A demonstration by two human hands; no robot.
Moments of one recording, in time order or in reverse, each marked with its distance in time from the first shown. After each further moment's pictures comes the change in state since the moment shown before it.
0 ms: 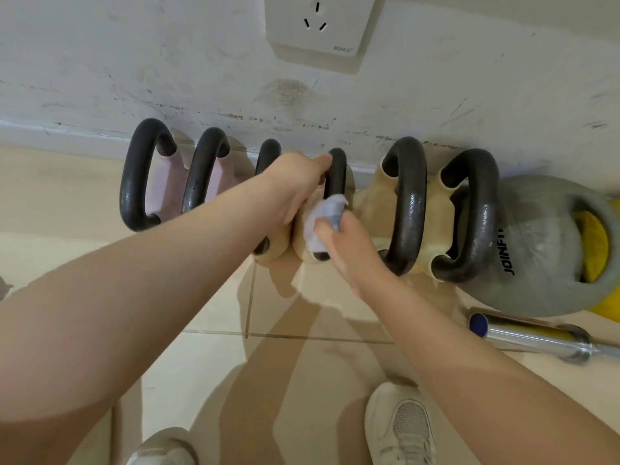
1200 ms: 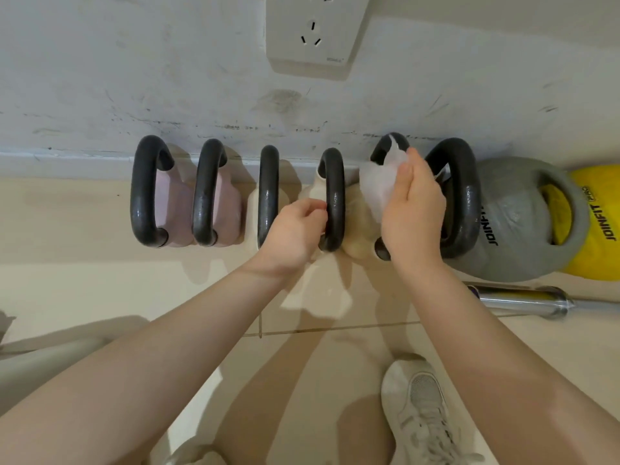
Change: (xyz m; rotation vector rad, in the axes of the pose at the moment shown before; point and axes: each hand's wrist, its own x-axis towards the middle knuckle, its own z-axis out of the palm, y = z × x) left_hand -0.059 -0.050 -0.011 -0.060 -0.158 0.245; right_hand -0.040 -0.041 -0.034 -0.139 0.684 -0.203
